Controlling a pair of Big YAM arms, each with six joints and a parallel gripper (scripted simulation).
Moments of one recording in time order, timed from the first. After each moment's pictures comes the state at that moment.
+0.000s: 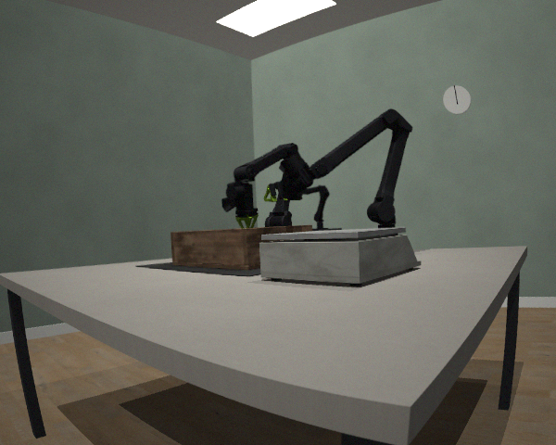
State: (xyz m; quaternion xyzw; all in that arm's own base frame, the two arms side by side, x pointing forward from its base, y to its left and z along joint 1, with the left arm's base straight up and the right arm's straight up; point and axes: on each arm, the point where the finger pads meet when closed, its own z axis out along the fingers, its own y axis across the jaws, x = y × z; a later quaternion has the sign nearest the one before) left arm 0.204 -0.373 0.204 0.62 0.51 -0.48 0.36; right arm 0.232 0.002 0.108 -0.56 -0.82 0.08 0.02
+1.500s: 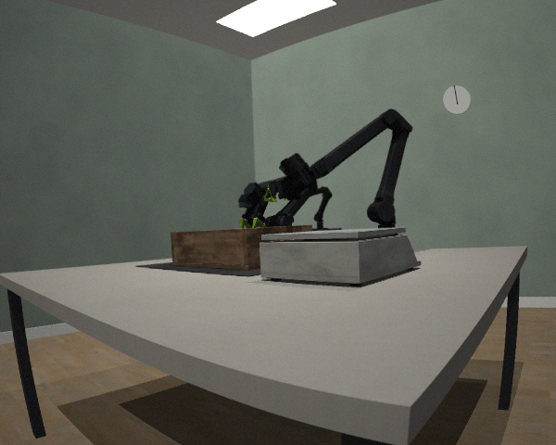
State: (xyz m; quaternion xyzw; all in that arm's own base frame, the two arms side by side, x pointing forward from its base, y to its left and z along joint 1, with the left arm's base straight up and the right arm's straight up) left arm 0.204 -0.373 0.204 0.62 0.51 -0.48 0.36; right arm 0.240 0.009 0.088 -0.01 -0.96 0.00 -0.29
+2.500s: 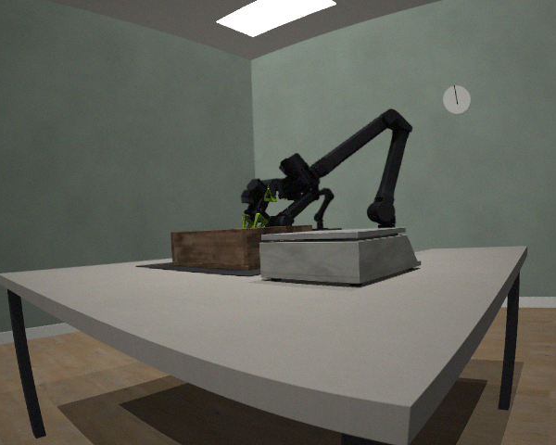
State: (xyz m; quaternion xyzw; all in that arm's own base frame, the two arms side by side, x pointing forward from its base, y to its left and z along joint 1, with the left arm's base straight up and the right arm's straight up) left arm 0.204 -0.373 0.204 0.62 0.51 -0.48 0.36; right arm 0.228 0.008 0.108 -0.01 -0.95 0.00 -0.31
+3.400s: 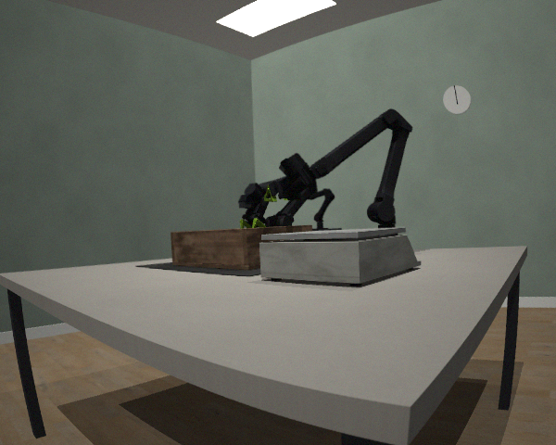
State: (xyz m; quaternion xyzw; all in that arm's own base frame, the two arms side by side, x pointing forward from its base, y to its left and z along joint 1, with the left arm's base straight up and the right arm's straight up) left arm 0.204 -0.373 0.204 0.62 0.51 -0.48 0.36; right arm 0.241 0.008 0.086 -0.01 -0.95 0.01 -0.30
